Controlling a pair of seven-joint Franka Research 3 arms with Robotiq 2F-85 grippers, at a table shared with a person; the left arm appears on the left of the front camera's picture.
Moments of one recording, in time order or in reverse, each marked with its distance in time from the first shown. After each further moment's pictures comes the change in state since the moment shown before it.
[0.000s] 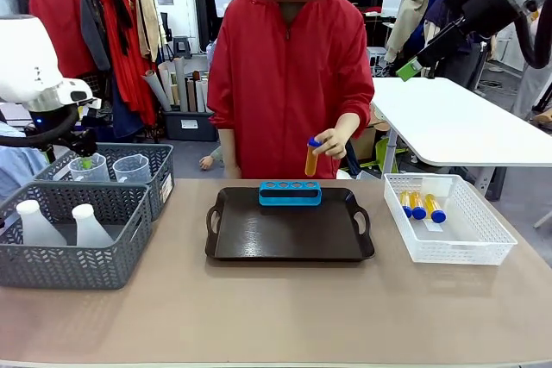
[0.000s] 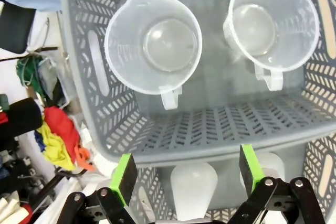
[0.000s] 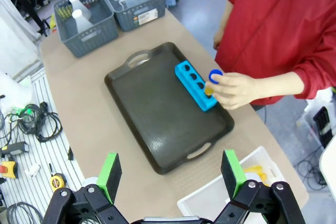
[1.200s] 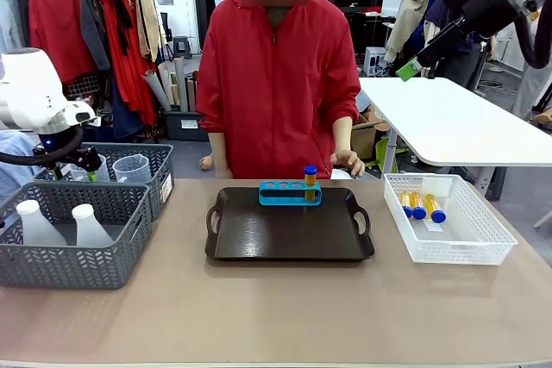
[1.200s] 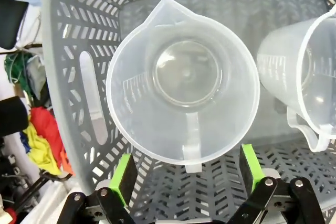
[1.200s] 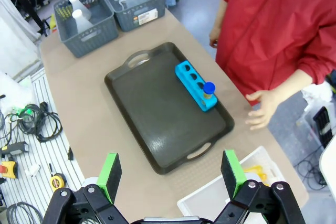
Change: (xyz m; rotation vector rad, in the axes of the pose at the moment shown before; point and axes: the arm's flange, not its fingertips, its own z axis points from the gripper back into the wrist) left arm 0.022 0.028 -0.070 -0.030 -0.010 0.077; right arm 0.000 0.000 0.000 0.000 0.000 0.000
